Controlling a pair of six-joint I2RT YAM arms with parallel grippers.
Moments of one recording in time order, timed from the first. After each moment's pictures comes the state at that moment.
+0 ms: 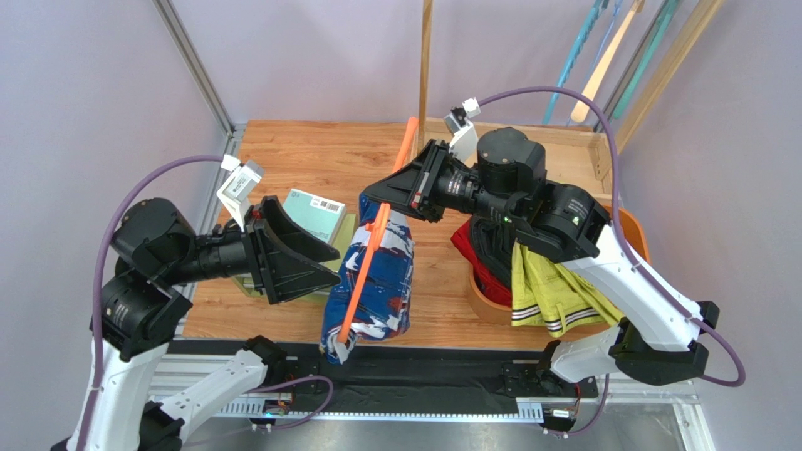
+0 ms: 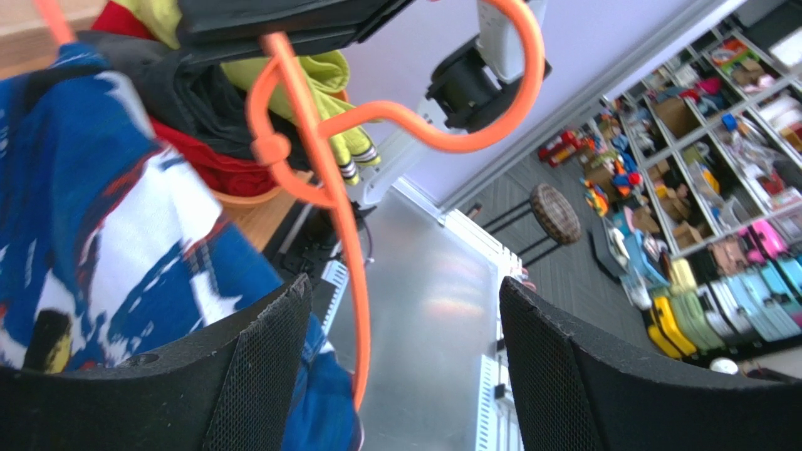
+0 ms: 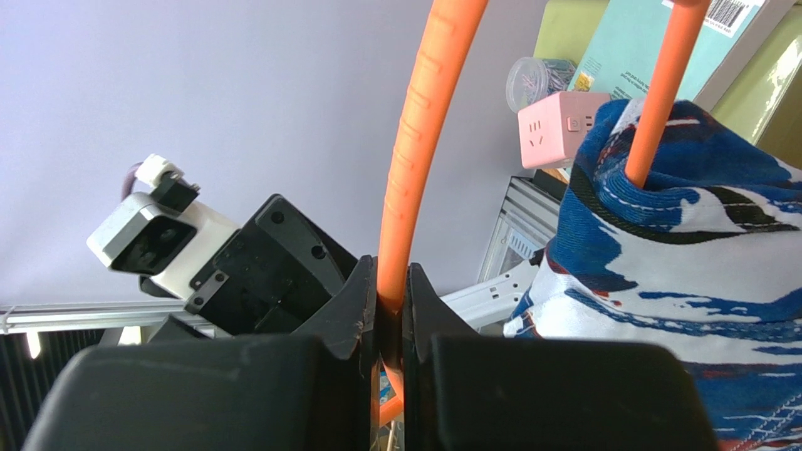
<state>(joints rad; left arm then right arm) -0.52 0.78 1.50 -0.75 0.84 -0.64 1.01 1.36 1.88 -0.69 -0.08 1.24</state>
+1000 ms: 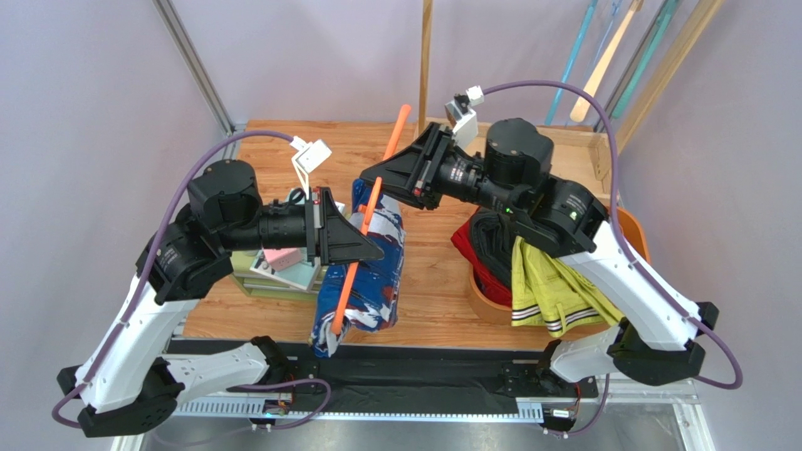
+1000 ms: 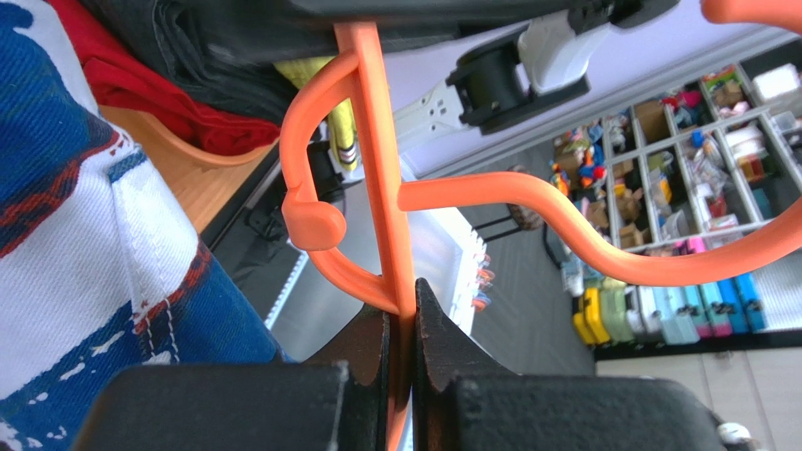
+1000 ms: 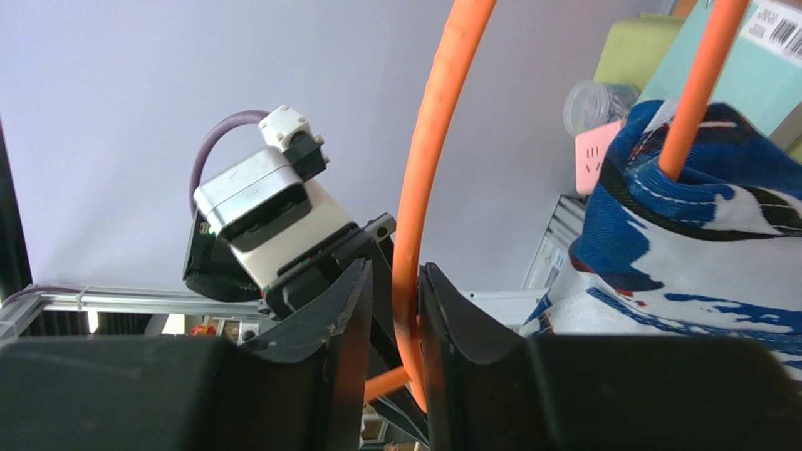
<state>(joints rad) -0.79 0.99 1.59 -0.80 0.61 -0.75 0.97 1.39 1.88 -0.58 -0.15 1.27</state>
